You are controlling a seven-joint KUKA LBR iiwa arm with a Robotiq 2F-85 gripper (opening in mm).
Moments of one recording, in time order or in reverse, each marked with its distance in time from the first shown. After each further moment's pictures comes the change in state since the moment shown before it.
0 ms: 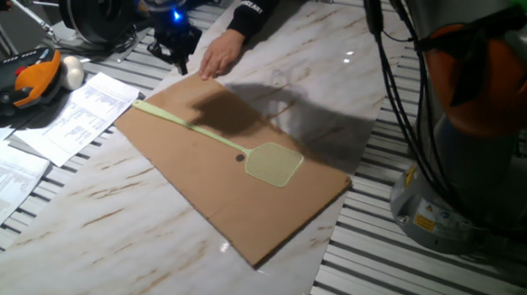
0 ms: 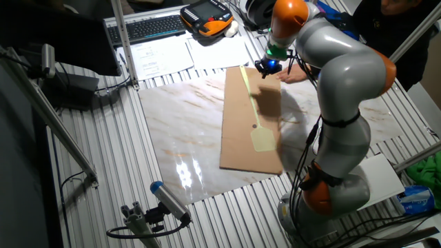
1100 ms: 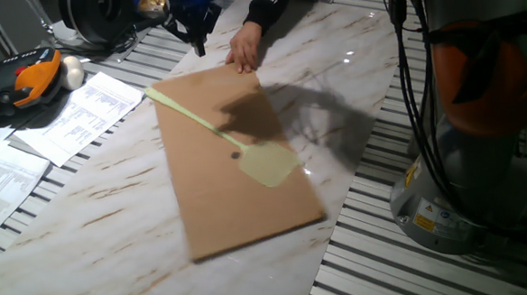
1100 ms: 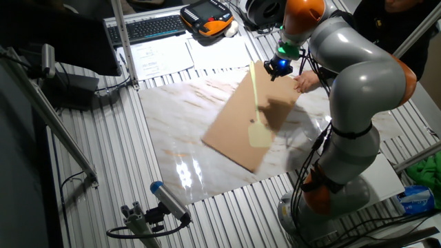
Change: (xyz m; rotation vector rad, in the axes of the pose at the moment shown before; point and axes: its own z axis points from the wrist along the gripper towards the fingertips) arm 0.062 -0.028 -0.078 0.003 0.031 0.052
